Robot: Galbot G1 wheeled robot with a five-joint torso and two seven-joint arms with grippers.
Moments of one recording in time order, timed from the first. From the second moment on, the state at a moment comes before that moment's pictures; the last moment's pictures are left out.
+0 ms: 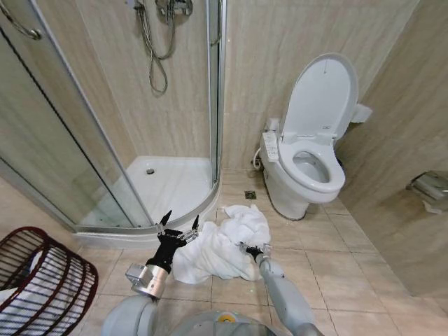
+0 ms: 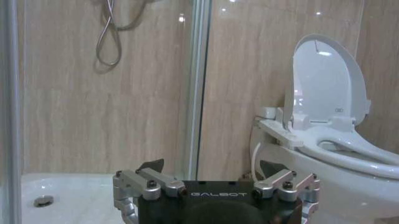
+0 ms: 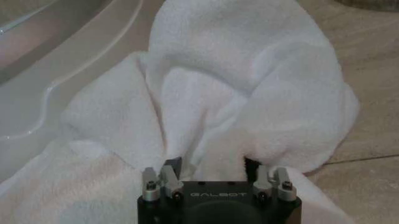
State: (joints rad) left arm 1.79 -1.61 -0.57 -2.41 -0.06 0.11 0.25; right arm -0.94 1.48 0.37 0.88 0.41 -0.16 -0.15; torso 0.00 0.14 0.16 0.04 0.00
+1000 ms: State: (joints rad) left arm 1.79 -1.61 -0.57 -2.41 -0.06 0.11 0.25; right arm -1.08 1.46 0.43 1.03 0.28 -0.01 -0.15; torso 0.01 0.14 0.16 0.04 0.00
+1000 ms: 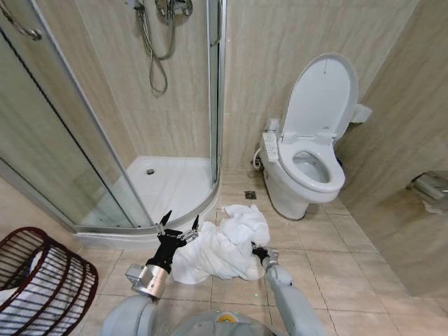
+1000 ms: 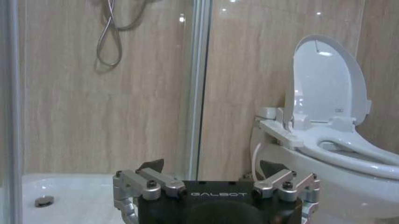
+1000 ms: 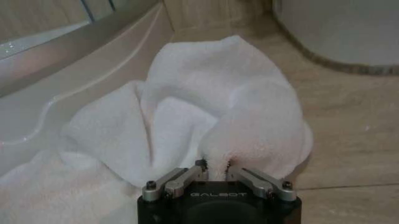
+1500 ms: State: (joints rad) left arm 1.79 -1.61 -0.57 -2.41 -0.06 0.11 0.25; right arm -1.39 1.46 0.56 1.63 0.09 0.11 -0.17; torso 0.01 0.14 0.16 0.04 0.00
